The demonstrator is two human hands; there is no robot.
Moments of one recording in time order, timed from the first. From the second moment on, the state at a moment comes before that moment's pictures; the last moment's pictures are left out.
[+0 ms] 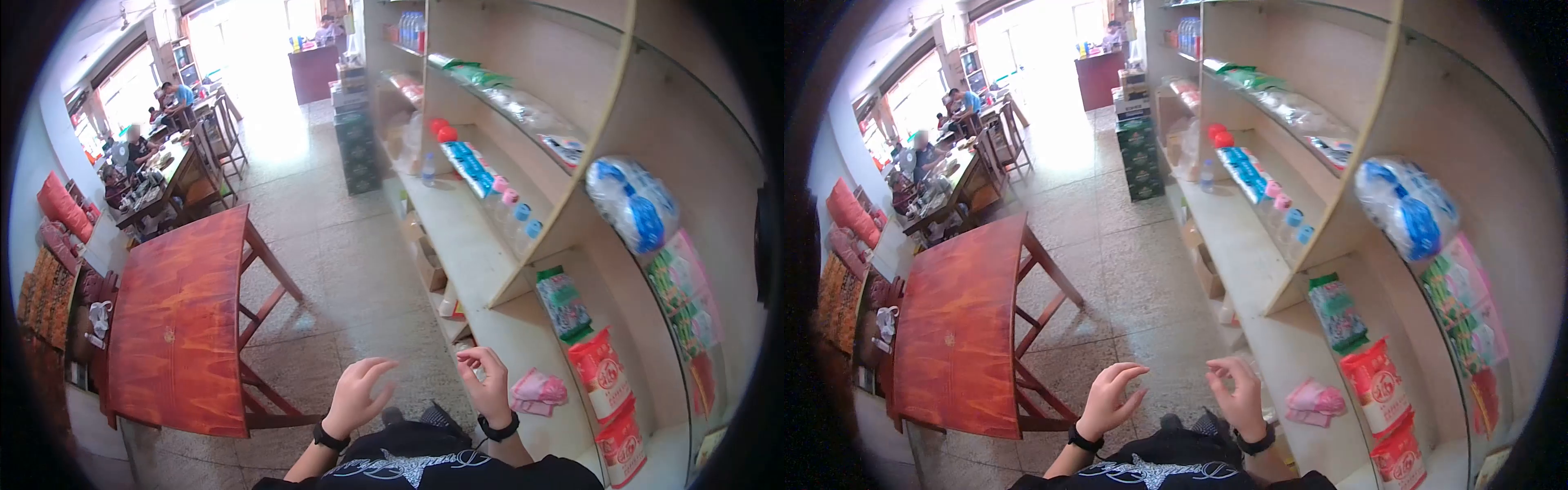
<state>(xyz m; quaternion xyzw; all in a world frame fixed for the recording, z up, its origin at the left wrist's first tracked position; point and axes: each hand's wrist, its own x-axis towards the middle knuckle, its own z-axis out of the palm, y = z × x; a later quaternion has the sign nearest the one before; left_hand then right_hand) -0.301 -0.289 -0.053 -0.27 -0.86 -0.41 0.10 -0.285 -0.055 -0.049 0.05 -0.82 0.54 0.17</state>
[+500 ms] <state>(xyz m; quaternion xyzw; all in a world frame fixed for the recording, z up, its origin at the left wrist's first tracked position) -0.502 -0.293 -0.048 -0.24 -0.85 -0.45 0.13 -0.513 -0.065 -0.058 0.07 -0.84 0.52 0.16</state>
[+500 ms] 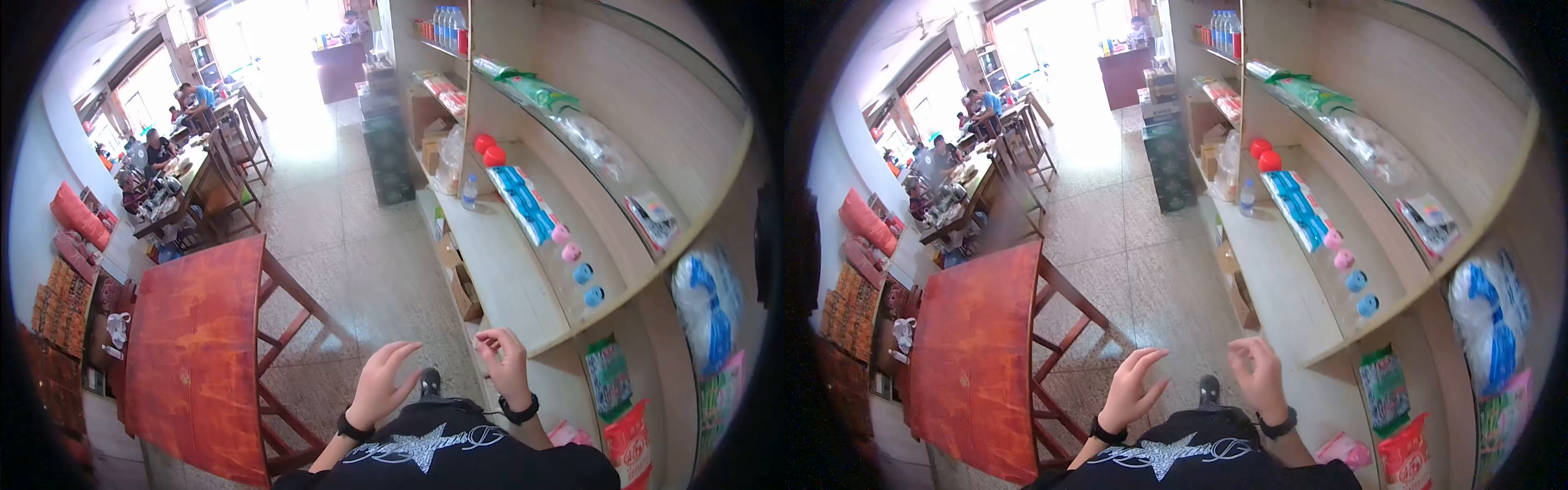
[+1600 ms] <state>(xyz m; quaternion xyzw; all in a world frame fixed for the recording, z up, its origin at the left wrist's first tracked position) -0.965 -0.478 -0.054 -0.19 -0.87 -0.43 0.13 -0.961 -0.245 -0.045 0.07 -0.83 0.53 0.13</state>
